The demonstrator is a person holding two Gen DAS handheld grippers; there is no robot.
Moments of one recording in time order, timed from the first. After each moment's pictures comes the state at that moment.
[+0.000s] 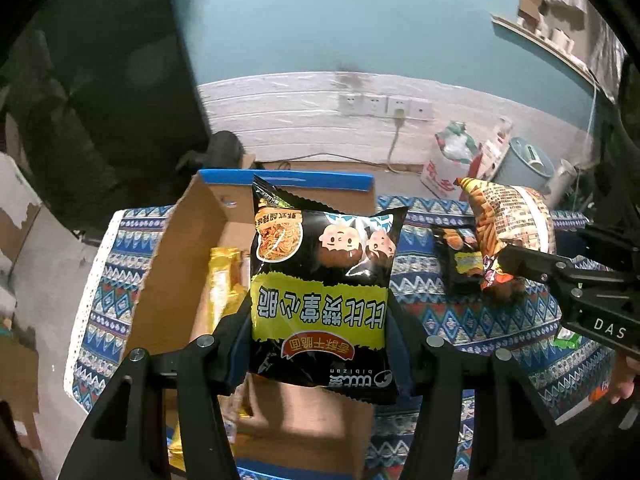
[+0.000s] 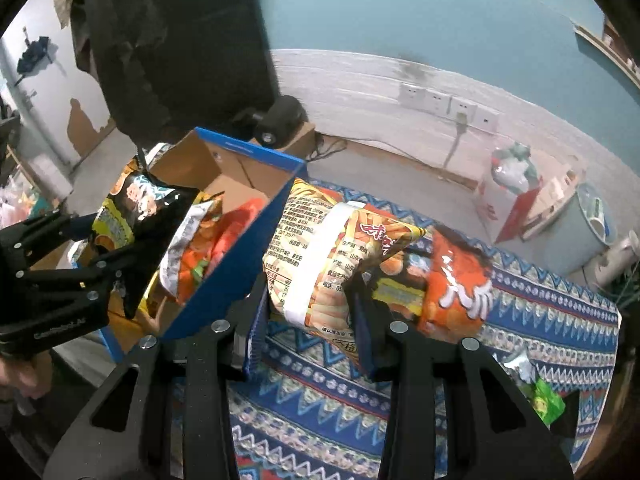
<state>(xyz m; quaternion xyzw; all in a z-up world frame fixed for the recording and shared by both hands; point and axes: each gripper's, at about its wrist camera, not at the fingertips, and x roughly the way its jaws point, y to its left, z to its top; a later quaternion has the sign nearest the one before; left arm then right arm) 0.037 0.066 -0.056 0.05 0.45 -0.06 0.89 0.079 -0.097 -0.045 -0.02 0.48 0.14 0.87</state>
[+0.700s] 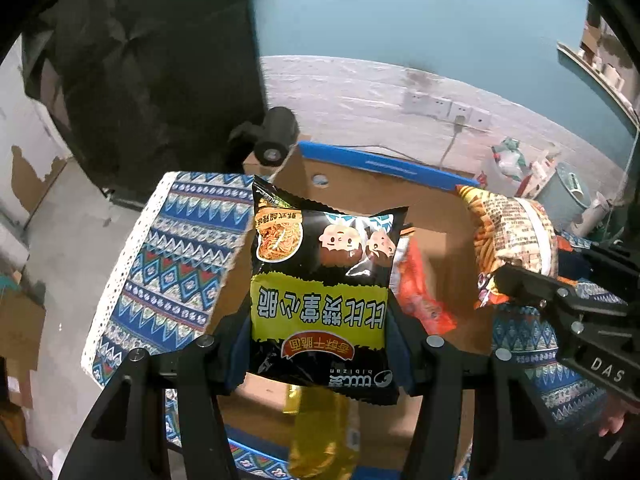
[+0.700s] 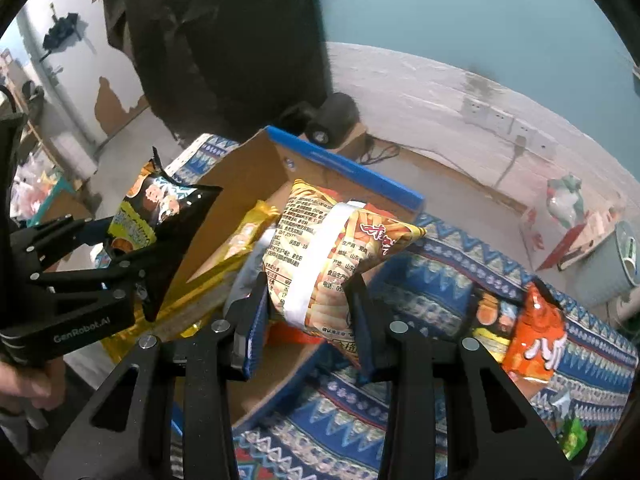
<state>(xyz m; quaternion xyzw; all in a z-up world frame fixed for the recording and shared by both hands) 0.051 0.161 -0.067 0.00 0.48 0.01 0.88 0.117 0.007 -0.067 -0.04 0.49 0.19 0.85</state>
